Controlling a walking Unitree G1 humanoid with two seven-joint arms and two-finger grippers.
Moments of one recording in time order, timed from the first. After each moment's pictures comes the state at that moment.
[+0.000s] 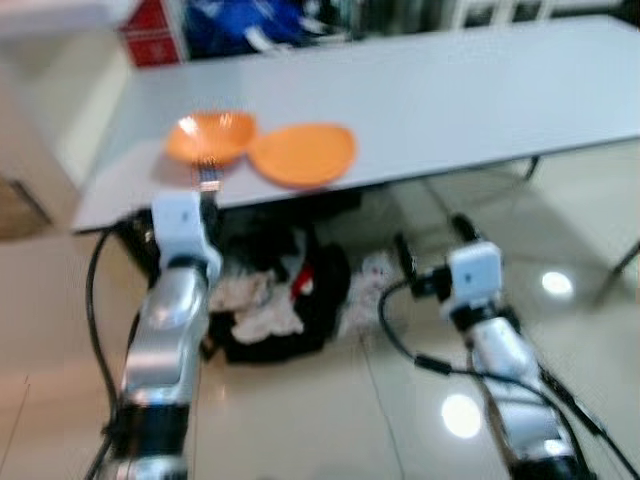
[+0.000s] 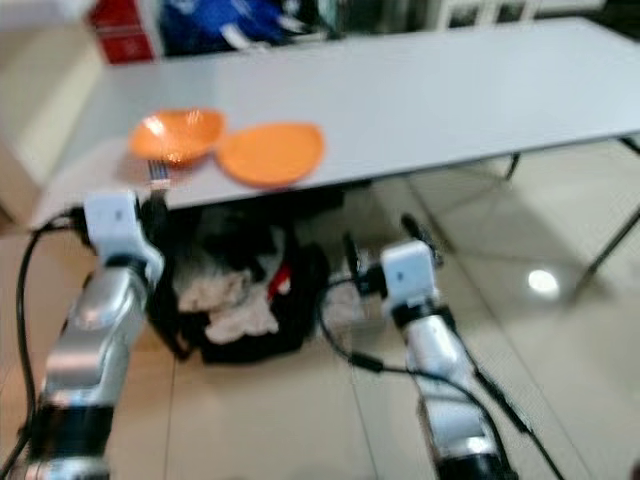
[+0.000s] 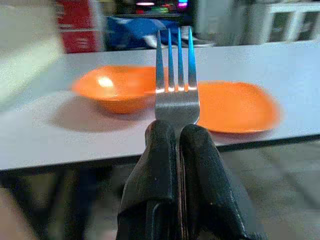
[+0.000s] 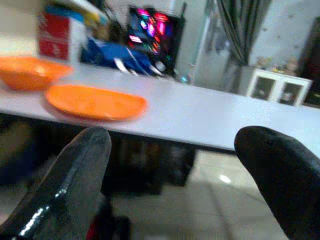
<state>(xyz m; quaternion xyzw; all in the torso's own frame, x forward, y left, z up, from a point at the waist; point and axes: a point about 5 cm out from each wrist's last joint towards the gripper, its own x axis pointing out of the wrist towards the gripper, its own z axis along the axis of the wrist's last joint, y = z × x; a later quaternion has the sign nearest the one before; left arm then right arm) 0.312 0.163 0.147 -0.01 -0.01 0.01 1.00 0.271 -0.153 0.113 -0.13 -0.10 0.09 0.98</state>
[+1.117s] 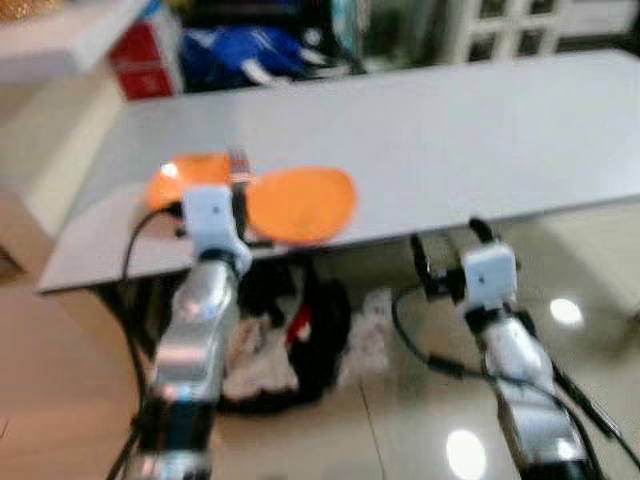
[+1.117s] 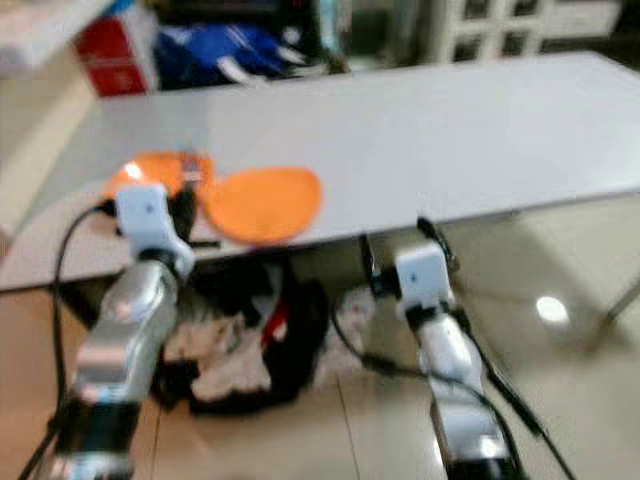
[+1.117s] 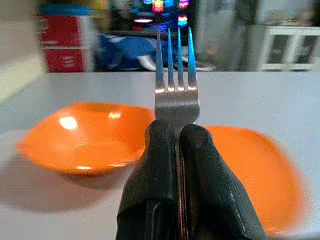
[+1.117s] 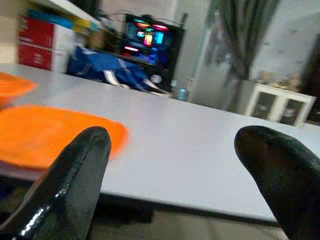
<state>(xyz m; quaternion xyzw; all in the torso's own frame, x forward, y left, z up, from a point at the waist) 0.312 0.158 0.146 -0.01 -0.01 0.03 1.00 0.273 -0.145 0.115 -0.13 -0.10 0.10 0.98</state>
